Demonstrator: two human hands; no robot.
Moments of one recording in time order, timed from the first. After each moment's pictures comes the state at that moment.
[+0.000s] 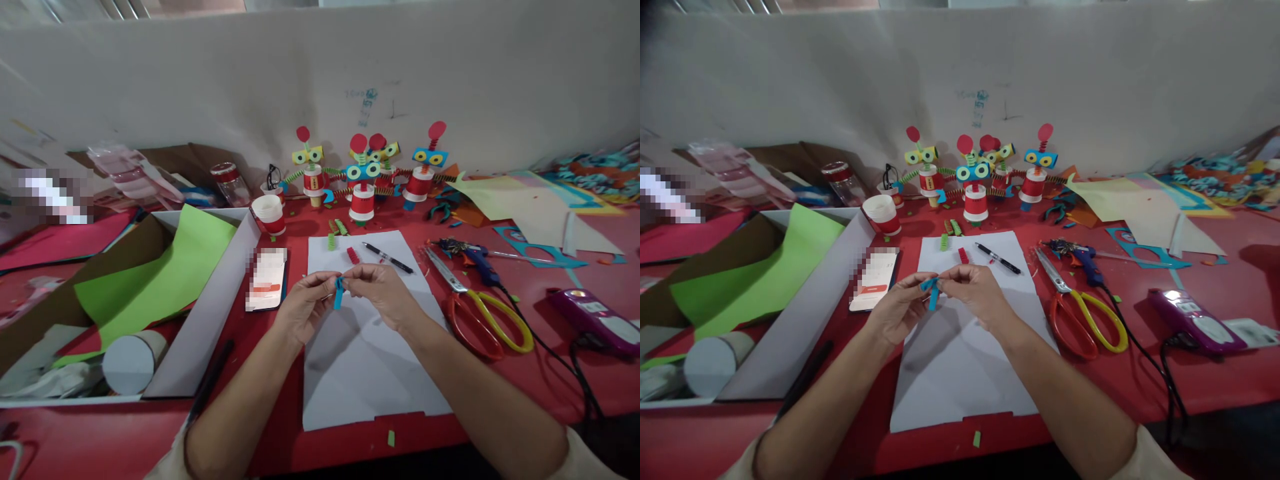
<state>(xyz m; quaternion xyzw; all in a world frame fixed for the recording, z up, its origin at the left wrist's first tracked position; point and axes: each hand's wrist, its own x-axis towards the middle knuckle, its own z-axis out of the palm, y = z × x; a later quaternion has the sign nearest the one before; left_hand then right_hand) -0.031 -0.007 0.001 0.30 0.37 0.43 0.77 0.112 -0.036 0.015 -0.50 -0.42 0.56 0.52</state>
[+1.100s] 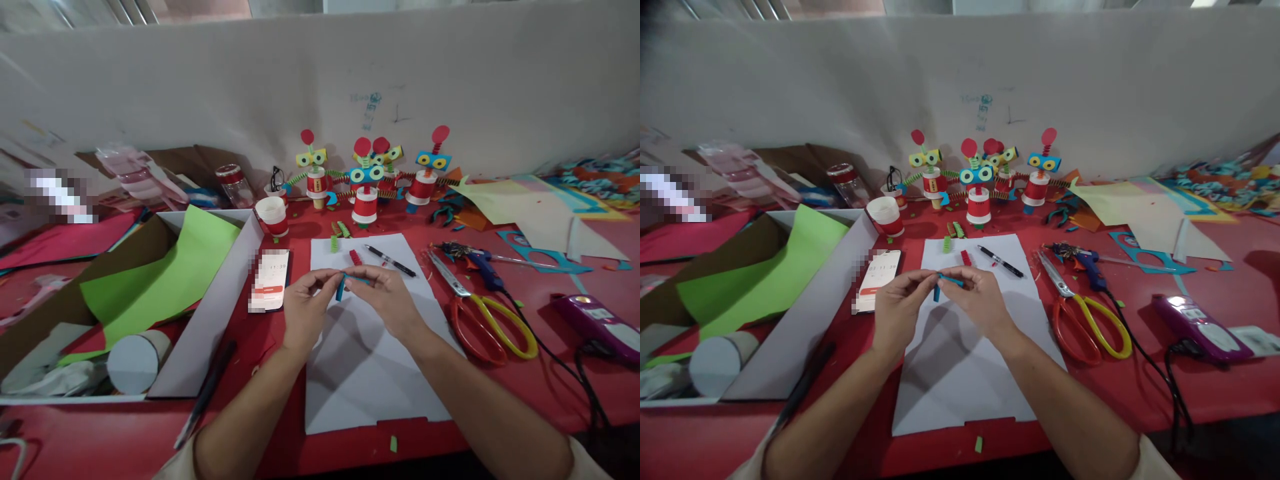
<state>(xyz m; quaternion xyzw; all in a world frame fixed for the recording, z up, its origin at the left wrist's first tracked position) -0.024 -0.018 -0.001 0.51 0.42 0.56 0.50 0.109 -0.041 0.008 -0.49 -0.46 0.48 0.56</state>
